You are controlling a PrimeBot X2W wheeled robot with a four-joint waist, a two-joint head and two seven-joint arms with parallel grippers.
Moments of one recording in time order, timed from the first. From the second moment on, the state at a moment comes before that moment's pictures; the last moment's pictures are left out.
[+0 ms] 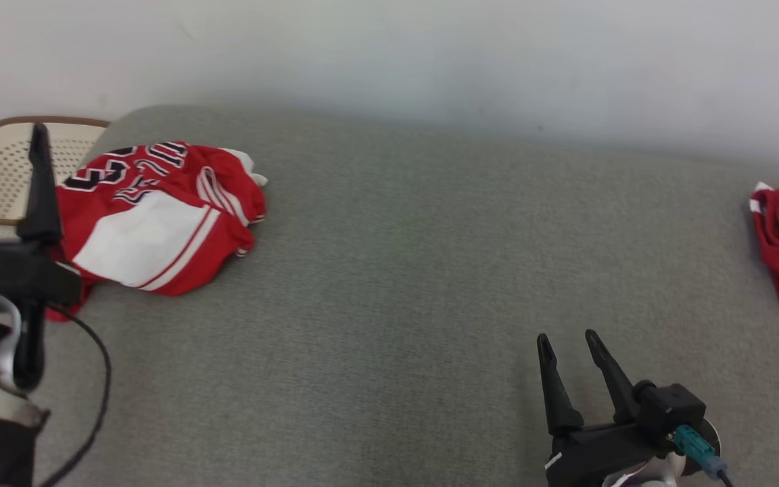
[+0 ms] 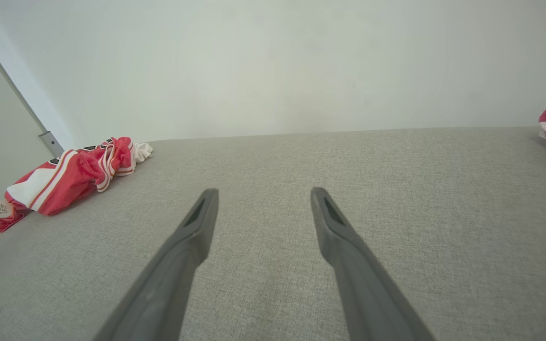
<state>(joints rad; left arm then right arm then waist) -0.66 0.29 0.04 0.26 -0.28 -0.03 -0.15 -0.15 -0.05 0.25 0.24 0.16 0.13 -0.26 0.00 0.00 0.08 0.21</state>
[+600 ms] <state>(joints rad) -0.95 0.44 0.05 0.70 -0.34 -0.10 -0.05 -0.23 -0.05 0.25 0.20 0.15 0.13 -0.26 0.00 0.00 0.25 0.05</state>
